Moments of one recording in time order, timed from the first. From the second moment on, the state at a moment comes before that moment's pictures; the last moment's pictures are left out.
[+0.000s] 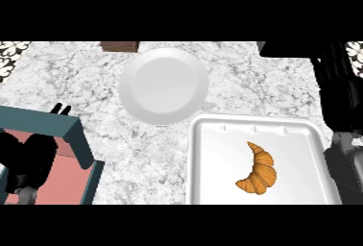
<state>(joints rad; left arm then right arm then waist) 0.01 0.57 -0.24 -1.63 0.38 0.38 0.20 -0.34 -0.34 -0.02 -1.58 -0.30 -0.26 0.11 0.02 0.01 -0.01</state>
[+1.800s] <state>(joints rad) -0.17 0.41 -0.16 -1.38 0.28 0.20 0.10 0.18 -0.54 0.15 -1.68 0.23 0.10 -0.19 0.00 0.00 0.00</state>
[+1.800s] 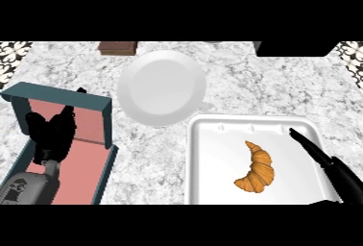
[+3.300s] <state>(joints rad) -0.16 0.29 -0.02 -1.41 0.12 0.10 0.16 -0.05 -0.34 0.24 -1.55 0.68 0.31 0.14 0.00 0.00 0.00</state>
